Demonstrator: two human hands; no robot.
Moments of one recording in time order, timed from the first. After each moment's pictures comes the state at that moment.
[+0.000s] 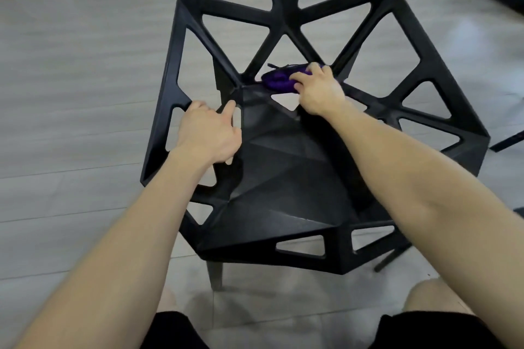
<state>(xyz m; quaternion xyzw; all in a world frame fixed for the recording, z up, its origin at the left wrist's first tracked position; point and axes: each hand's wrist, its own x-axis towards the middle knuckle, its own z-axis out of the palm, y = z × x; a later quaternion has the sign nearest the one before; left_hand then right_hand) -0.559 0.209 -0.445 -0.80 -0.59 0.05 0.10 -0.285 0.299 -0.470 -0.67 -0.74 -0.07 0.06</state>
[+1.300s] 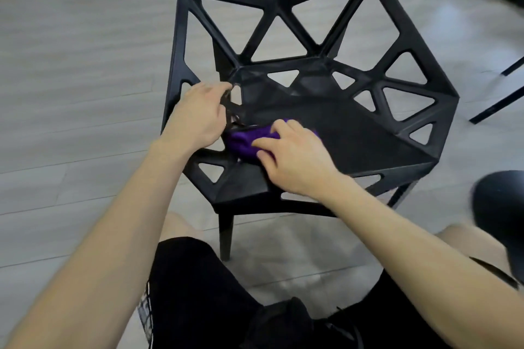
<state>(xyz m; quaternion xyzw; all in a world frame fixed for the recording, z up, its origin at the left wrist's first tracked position) -0.589 0.149 -0.417 -0.81 -0.57 -0.15 -0.06 -0.382 0.048 -0.449 -0.57 -0.80 -0.04 0.18</state>
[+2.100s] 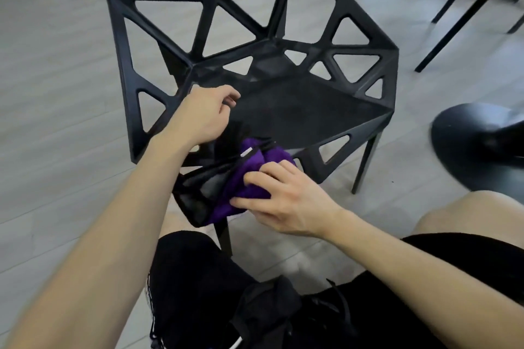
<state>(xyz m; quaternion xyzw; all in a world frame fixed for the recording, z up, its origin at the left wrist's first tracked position) -0.541 0.153 -0.418 -0.87 -0.45 -0.10 -0.16 -0.382 -0.054 -0.494 -0.46 -0.85 -0.09 0.25</state>
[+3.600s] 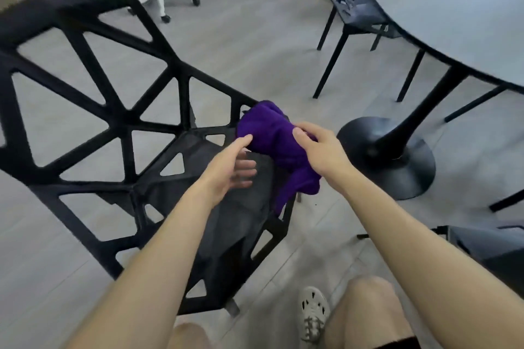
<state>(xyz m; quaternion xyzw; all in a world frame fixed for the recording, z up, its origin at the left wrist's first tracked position) -0.294 0.127 -0.308 -0.51 -0.46 -0.05 -0.72 -0.137 -0.029 -0.268 -0.79 -0.27 0.29 0.47</state>
